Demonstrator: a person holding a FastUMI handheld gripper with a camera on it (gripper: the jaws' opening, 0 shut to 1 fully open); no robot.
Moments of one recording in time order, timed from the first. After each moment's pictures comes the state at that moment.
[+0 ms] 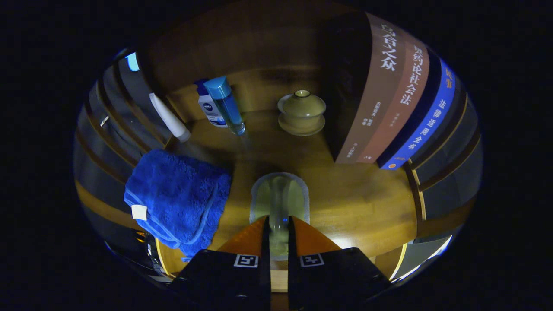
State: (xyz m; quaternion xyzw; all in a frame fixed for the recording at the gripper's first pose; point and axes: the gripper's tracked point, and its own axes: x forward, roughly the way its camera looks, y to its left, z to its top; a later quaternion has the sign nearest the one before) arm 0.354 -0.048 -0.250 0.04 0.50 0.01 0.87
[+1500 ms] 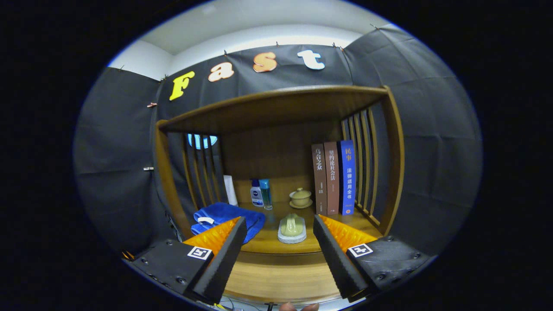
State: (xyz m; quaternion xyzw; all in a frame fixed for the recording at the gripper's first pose) arm 0.149 -0.050 -0.086 0.05 0.04 0.05 1.00
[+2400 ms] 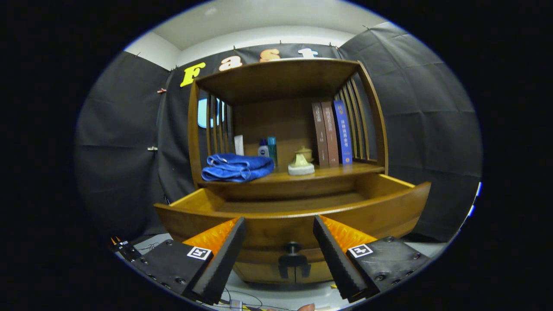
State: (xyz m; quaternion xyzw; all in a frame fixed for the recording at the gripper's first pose) arm 0.060 -0.011 -0.287 0.05 0.07 0.02 1.00
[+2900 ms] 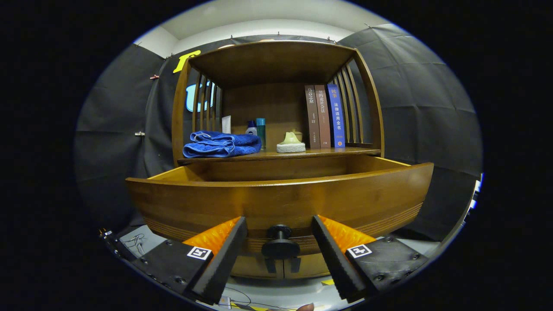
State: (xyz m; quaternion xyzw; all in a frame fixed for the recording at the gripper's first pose) arm 0.075 -0.018 -0.327 0.03 0.09 -0.01 1.00
